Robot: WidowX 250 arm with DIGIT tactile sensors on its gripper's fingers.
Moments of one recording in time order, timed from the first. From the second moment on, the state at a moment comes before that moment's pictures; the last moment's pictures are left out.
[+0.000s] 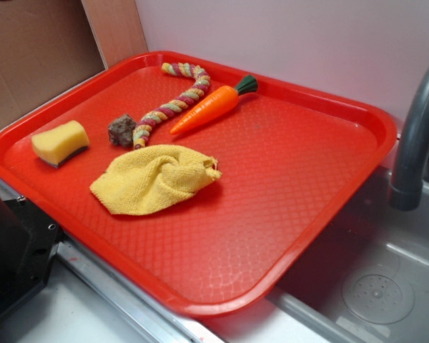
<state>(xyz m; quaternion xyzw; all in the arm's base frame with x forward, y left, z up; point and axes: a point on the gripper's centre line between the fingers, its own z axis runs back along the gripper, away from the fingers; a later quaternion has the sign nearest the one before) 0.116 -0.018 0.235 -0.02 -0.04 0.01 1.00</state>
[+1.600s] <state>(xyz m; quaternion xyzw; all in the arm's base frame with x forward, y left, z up) 0.132 0.075 0.110 0.05 -0.10 0.04 0.99</state>
